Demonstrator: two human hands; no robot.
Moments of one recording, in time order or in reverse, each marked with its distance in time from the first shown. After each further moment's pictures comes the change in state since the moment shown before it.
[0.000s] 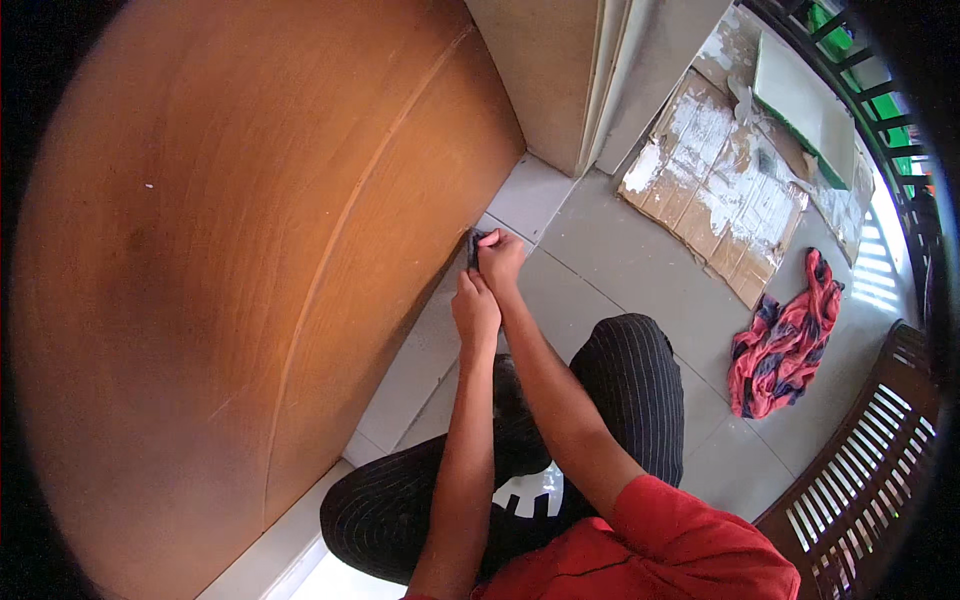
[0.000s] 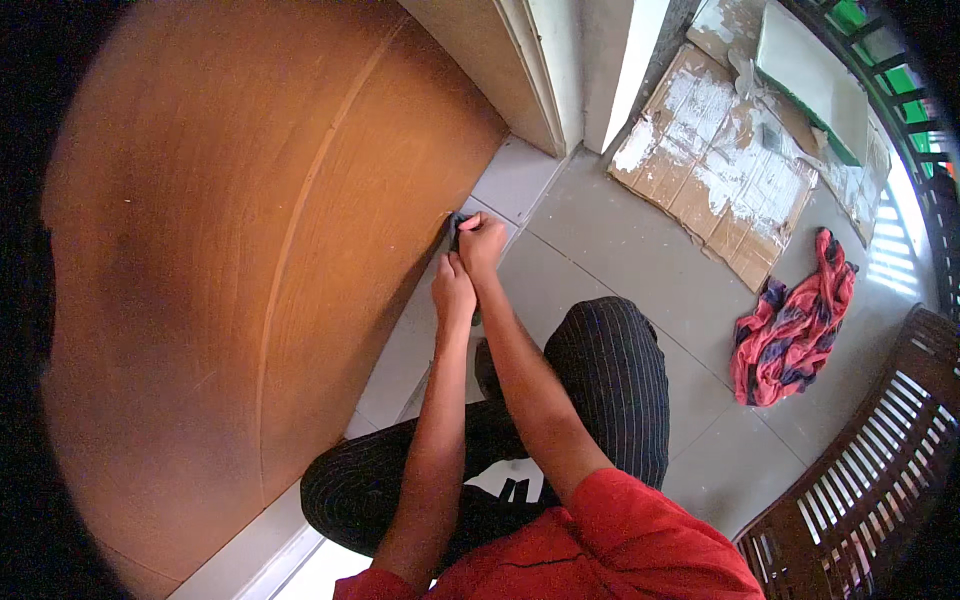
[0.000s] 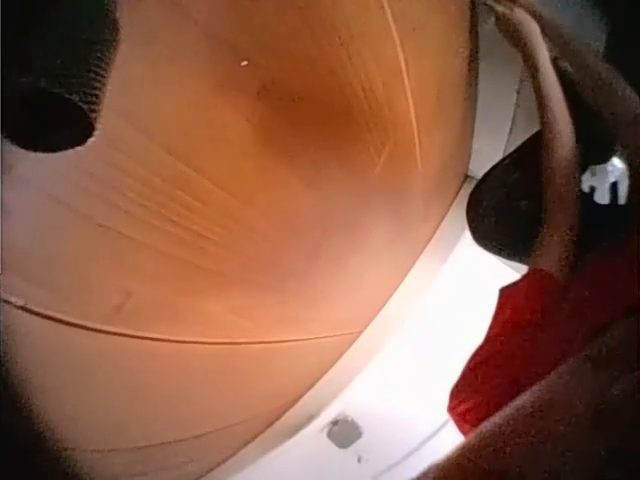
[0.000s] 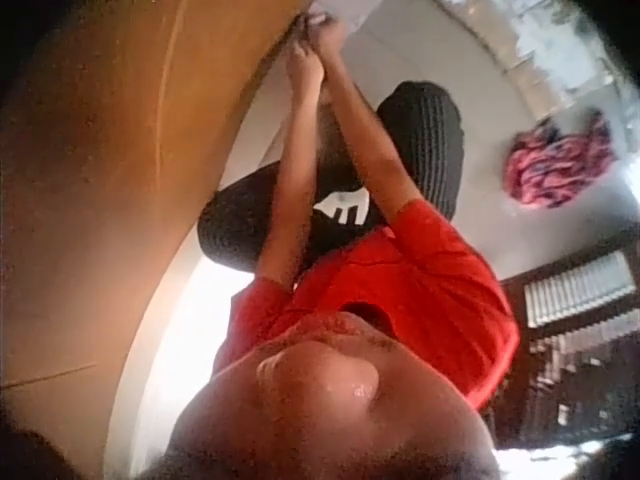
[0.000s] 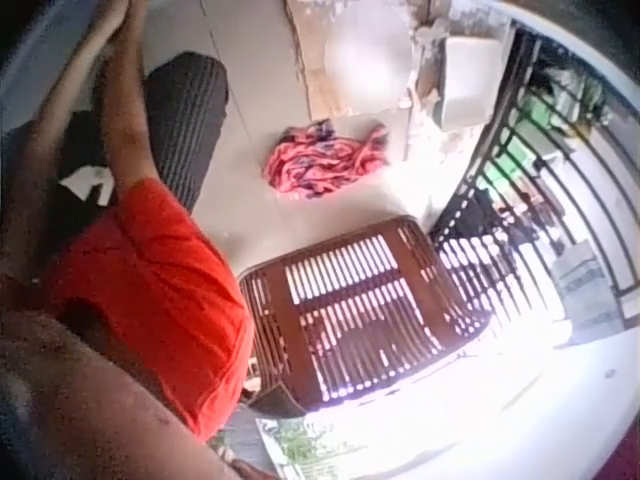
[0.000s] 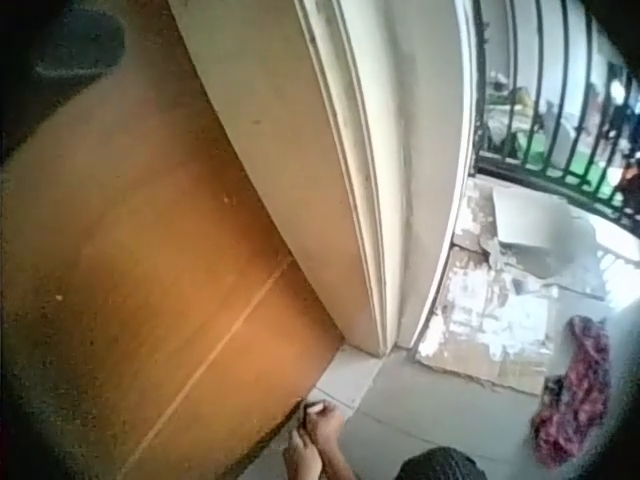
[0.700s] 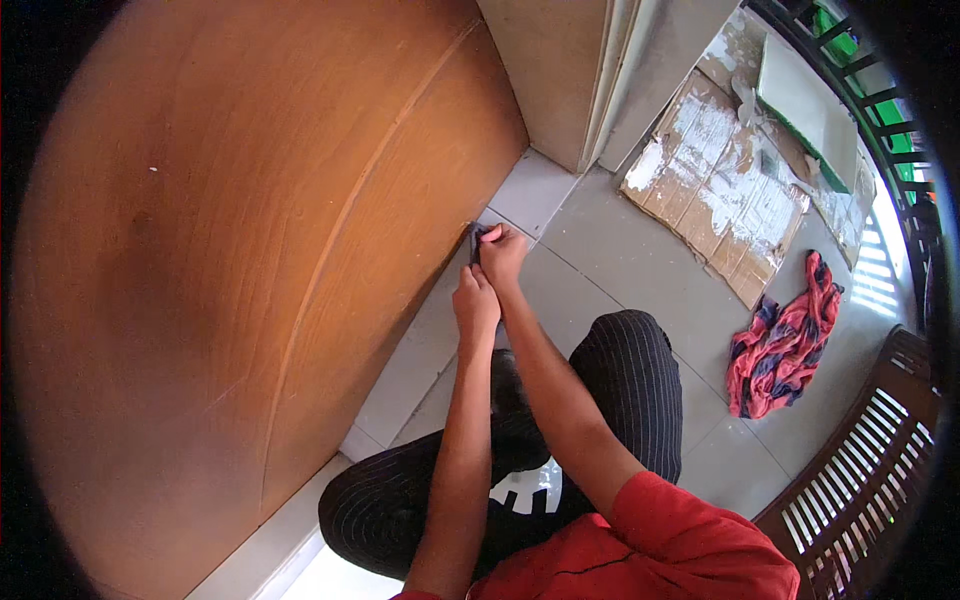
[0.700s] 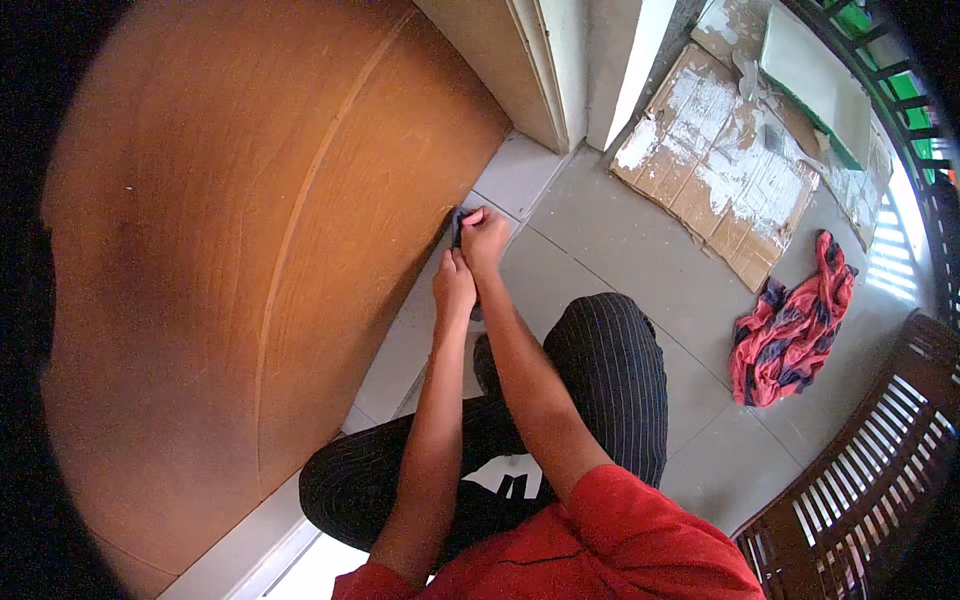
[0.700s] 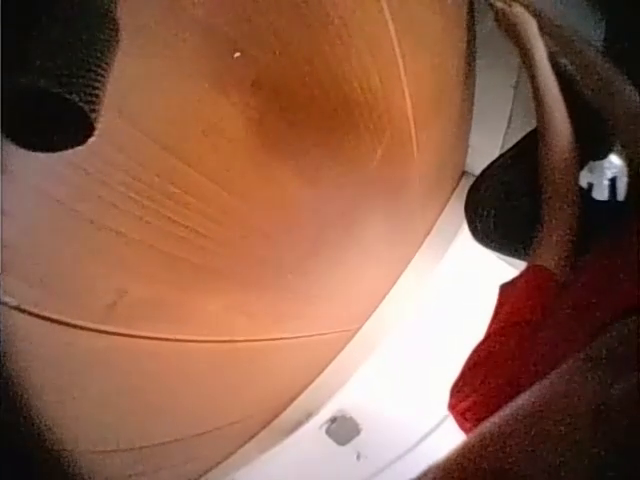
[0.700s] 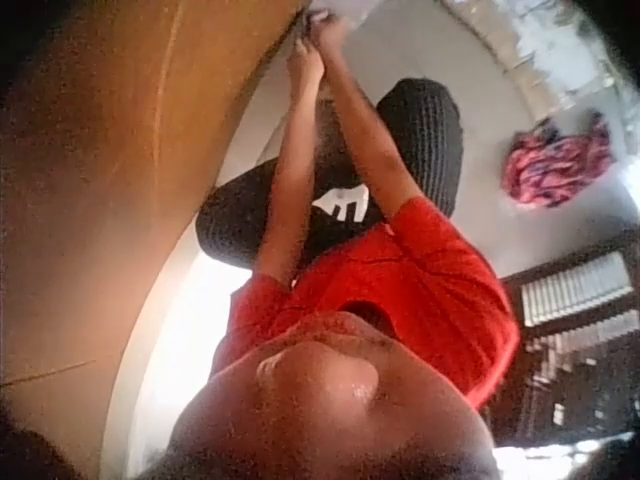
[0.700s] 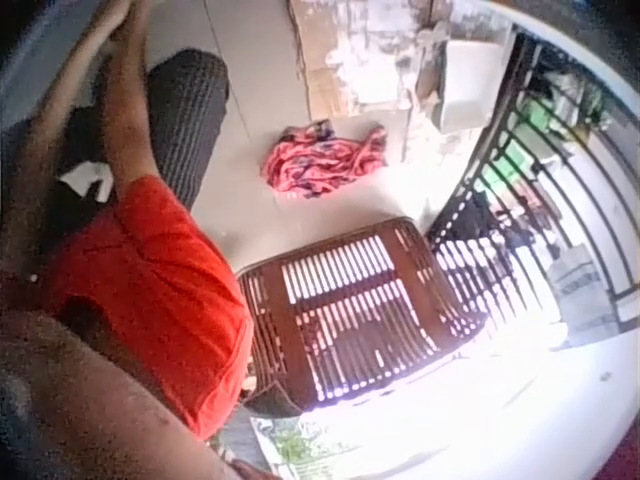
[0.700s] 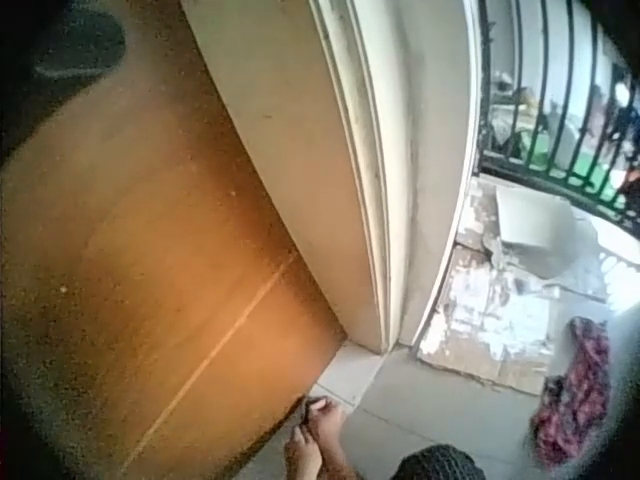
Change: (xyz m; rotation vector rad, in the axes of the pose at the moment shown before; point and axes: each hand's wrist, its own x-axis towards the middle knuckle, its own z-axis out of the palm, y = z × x) left_hand 0.000 -0.003 0.001 0.023 -0.029 0.034; right_hand 0.004 0.008 -0.001 0.089 -0.028 -0.054
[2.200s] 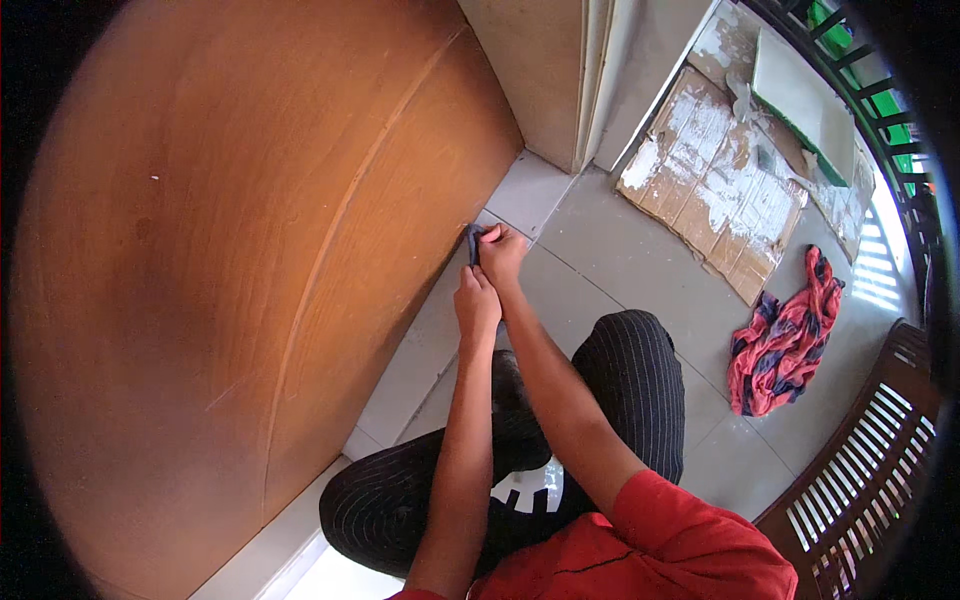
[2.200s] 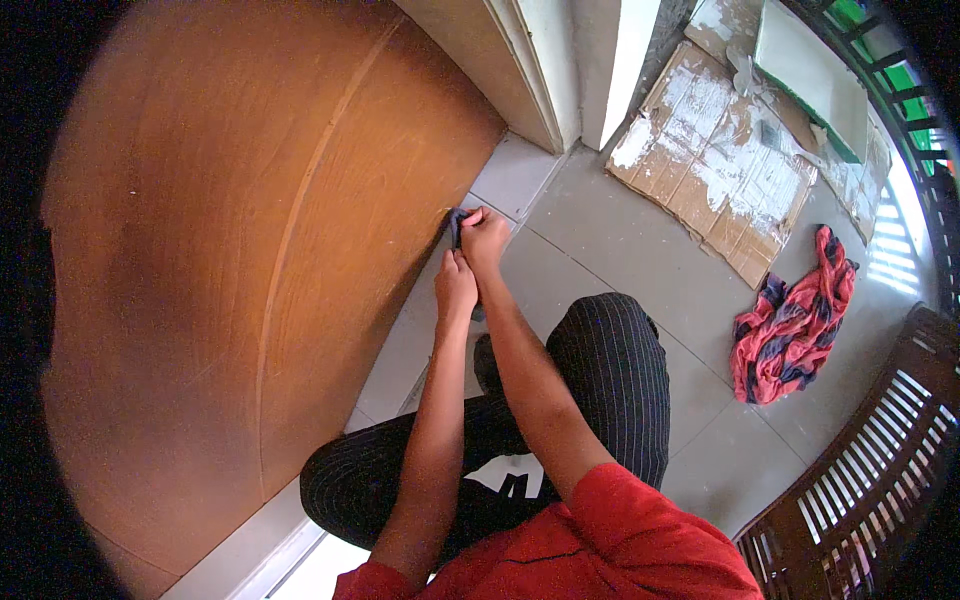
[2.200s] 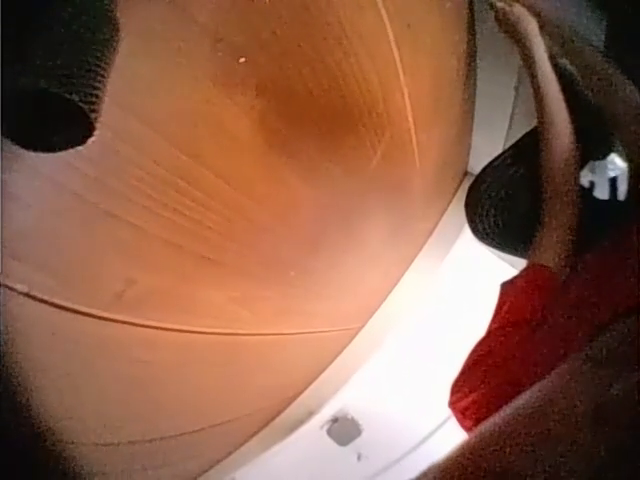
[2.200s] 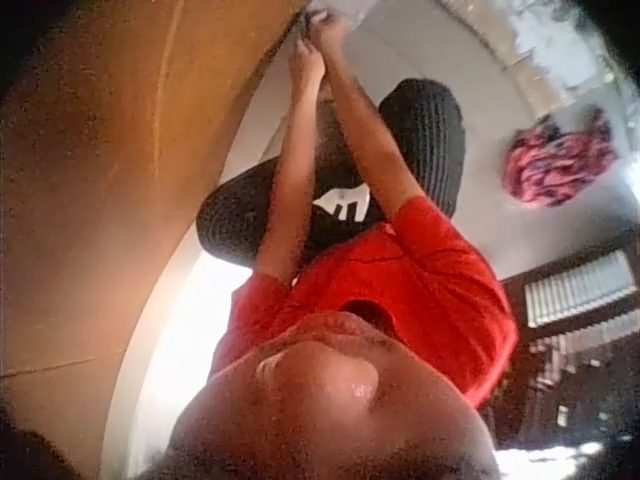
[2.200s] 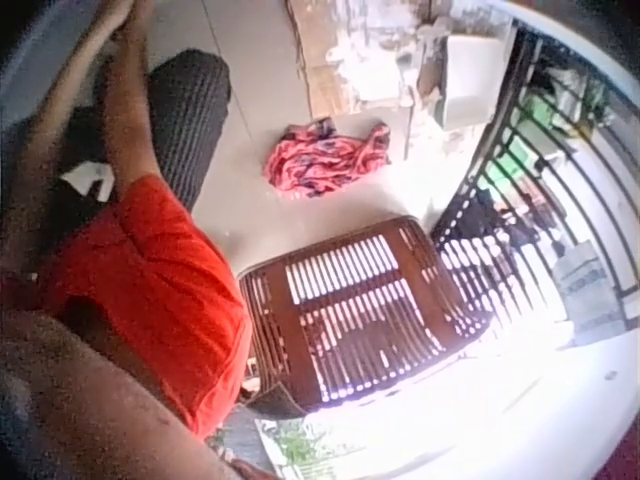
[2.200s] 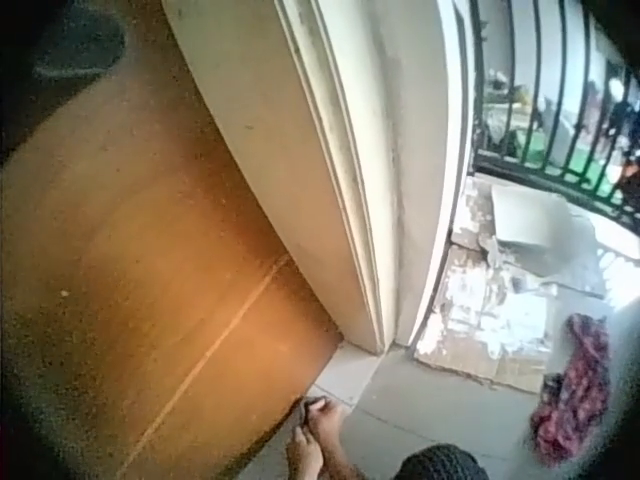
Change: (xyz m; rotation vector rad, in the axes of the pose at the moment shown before) left_hand 0.002 0.001 0.002 -0.021 -0.038 -0.001; right_hand 0.001 0.001 0.001 -0.030 0.024 -0.053
